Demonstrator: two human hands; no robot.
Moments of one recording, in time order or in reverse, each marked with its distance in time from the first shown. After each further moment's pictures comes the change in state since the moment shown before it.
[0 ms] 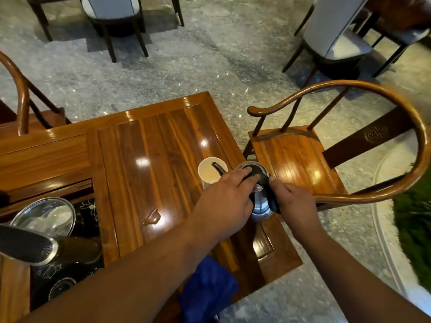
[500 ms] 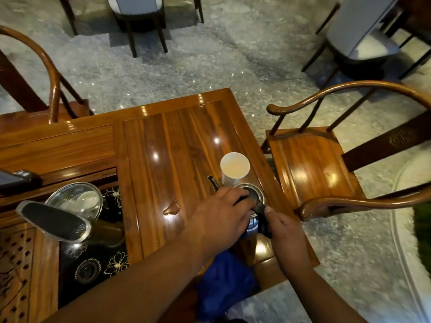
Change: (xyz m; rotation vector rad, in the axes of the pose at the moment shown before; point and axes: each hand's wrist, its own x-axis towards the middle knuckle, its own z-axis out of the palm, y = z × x) left_hand -0.070 -0.045 0.006 0.058 0.115 0.085; right_hand -0.070 0.026 0.070 0.117 -0.060 0.124
